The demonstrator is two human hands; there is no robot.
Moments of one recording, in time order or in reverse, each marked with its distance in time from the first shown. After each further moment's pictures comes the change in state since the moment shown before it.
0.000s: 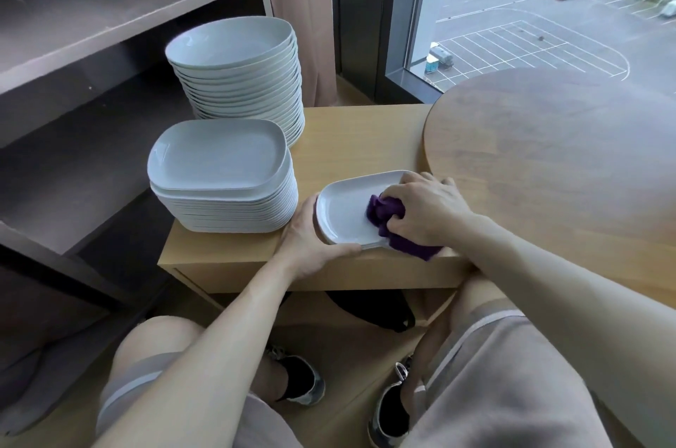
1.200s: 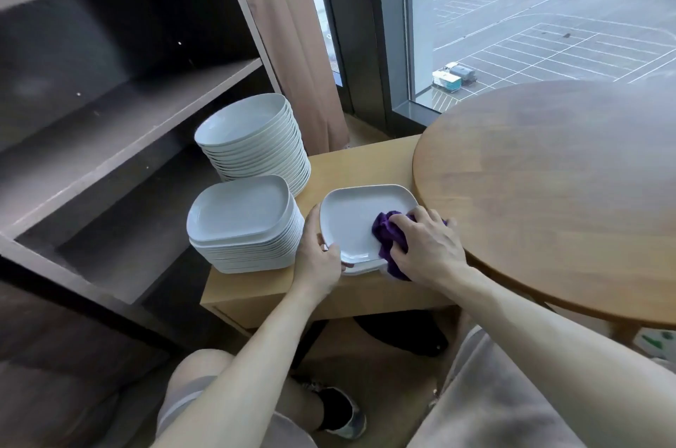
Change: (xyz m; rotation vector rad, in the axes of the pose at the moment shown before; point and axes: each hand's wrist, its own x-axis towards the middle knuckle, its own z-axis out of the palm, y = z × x) left_hand -0.024 0.068 0.008 -0.117 0.241 0.003; right_hand -0.041 0.000 0.025 0.154 0.295 0.139
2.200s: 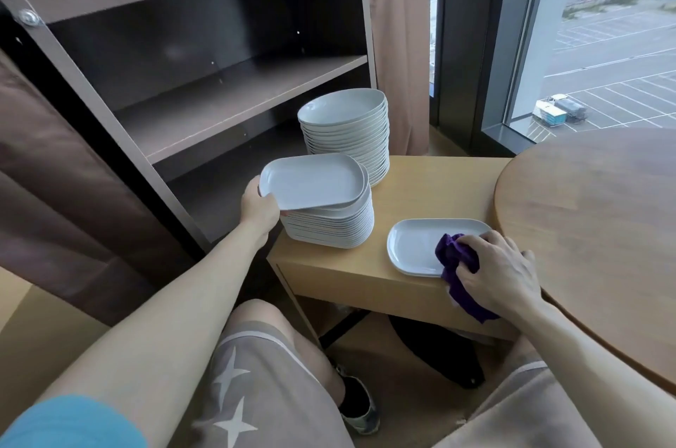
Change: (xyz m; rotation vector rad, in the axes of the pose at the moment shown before) left_hand 0.030 -0.024 -0.180 -0.040 0.513 -0.216; right_hand -0.006 0.008 -0.005 0.080 -0.061 -0.067
